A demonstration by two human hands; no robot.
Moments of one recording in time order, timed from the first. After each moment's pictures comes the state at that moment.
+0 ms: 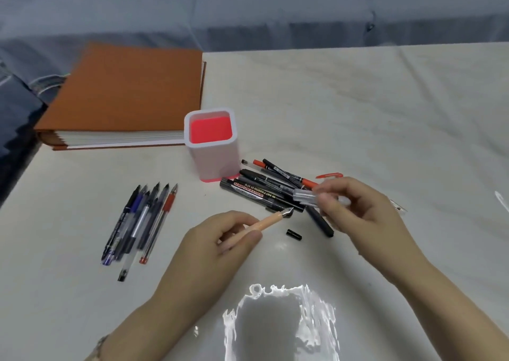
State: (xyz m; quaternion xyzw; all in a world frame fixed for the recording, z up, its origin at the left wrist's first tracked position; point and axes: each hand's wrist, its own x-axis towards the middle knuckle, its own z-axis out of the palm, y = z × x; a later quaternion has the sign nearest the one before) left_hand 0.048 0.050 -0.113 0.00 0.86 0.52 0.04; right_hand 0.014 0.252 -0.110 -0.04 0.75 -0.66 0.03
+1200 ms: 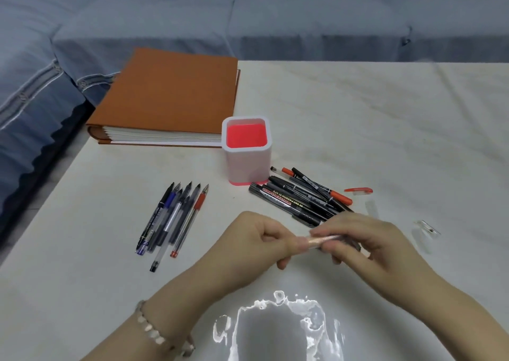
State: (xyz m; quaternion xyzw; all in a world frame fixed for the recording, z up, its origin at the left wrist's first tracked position) left_hand 0.034 0.052 -0.091 -0.01 0.79 0.57 0.22; right_hand 0.017 0.242 -0.111 -0.29 0.83 -0.47 0.03
